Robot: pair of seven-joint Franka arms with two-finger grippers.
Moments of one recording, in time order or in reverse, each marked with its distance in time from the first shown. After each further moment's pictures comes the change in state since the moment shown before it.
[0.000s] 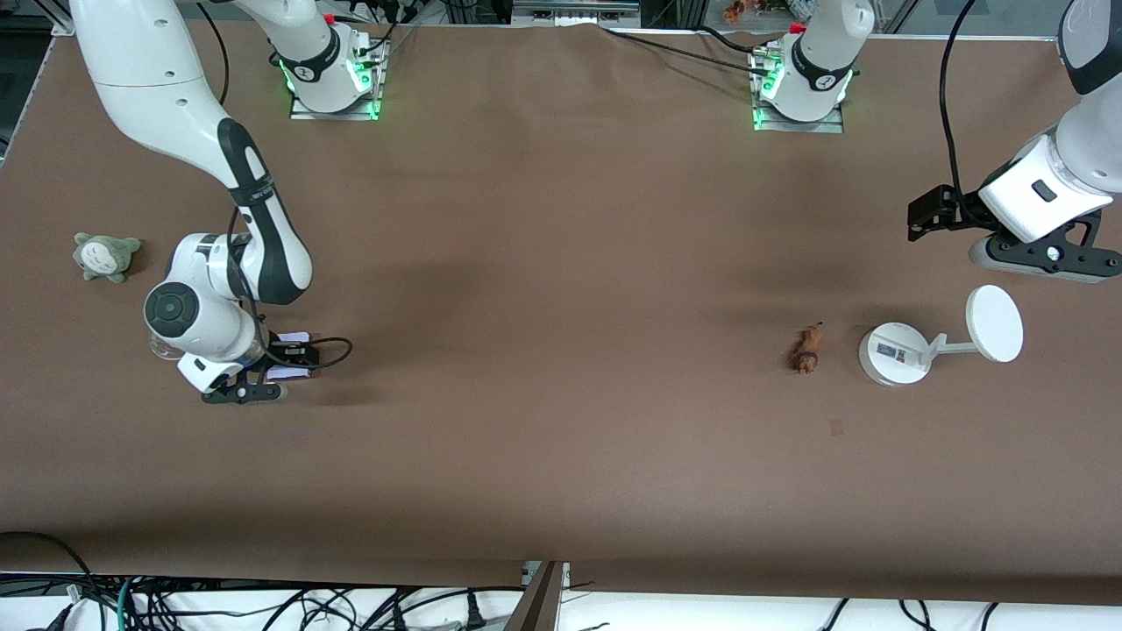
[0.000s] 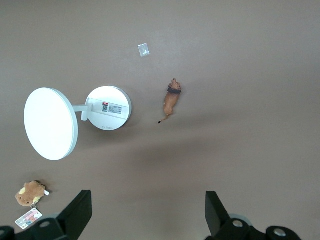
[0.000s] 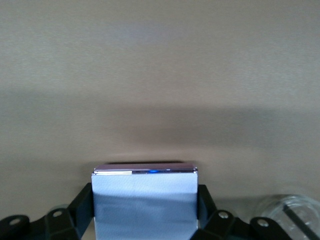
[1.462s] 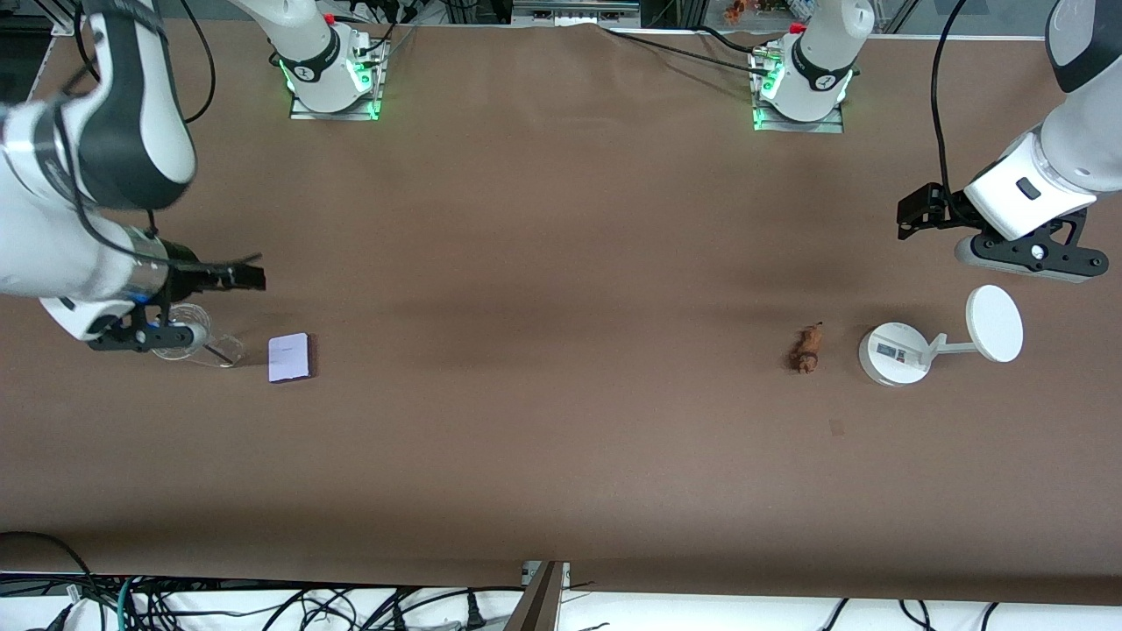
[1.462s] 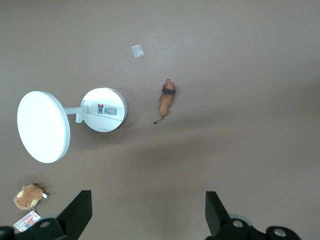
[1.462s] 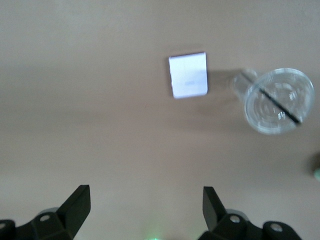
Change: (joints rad) left arm -0.003 0.000 -0.016 0.000 0.000 0.000 -0.001; right arm 0.021 -0.337 0.026 0.393 0.004 -0.992 0.129
